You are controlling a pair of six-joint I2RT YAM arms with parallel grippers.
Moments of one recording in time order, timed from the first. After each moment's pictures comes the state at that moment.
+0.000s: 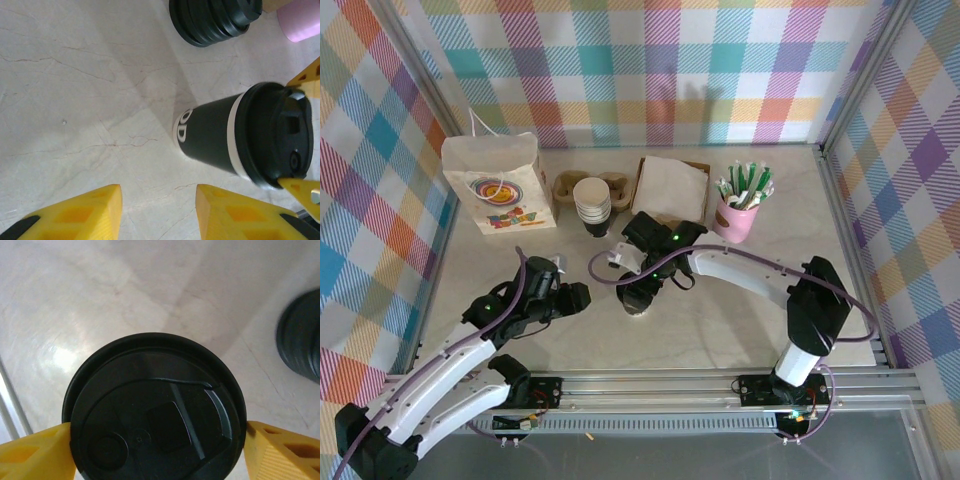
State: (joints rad) left arm -0.61 0.75 0.62 -0.71 0.08 -0.76; right arm 0.94 1.68 1.37 -0.86 -0.12 -0.19
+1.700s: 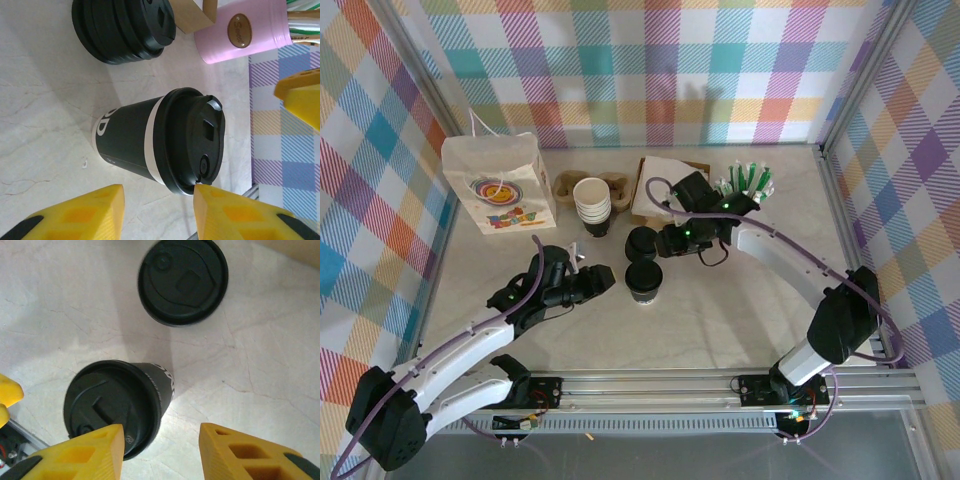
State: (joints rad) left arm -0.61 0.93 0.54 -0.21 0.28 -0.98; right arm 0.66 1.57 1.40 -0.93 -0.22 0.35
